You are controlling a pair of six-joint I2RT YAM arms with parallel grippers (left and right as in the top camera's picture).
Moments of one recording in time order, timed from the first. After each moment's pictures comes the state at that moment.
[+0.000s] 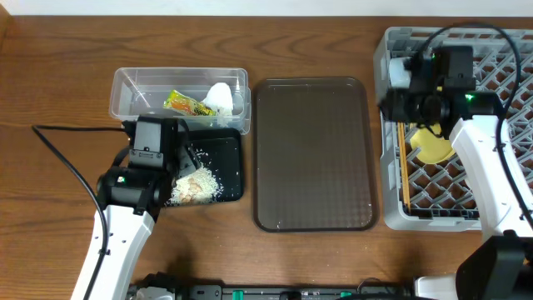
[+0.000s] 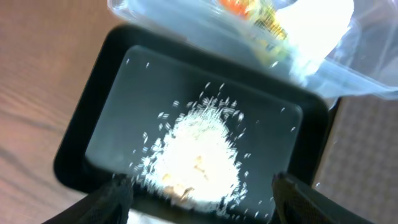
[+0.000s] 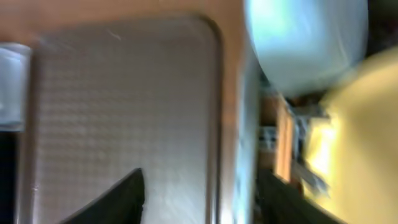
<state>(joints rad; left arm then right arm) -0.15 1.12 0.95 -0.87 -0.20 -0.56 0.01 1.59 1.32 -0.74 -0.23 0.09</state>
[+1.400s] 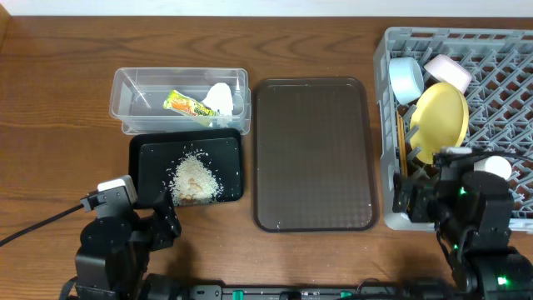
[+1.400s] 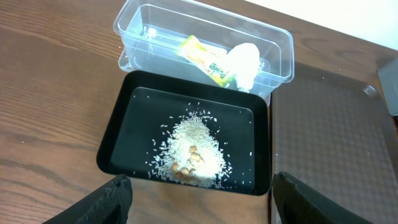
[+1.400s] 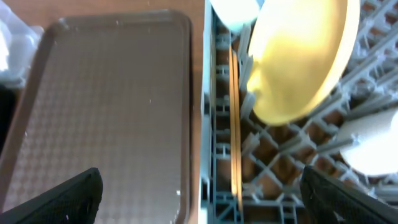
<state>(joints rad) -0.19 0.44 0.90 -1.09 -0.17 -0.40 0.06 0.65 0.81 -0.92 -0.02 0.11</state>
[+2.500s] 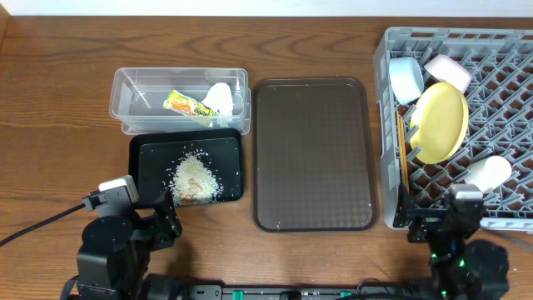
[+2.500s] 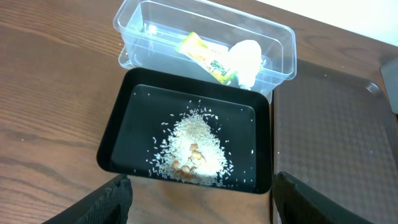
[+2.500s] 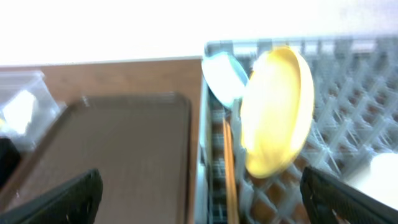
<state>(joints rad) -0.19 0.44 0.89 -1.10 -0.17 -0.40 0.07 0.09 0.43 -0.59 0.01 0.09</state>
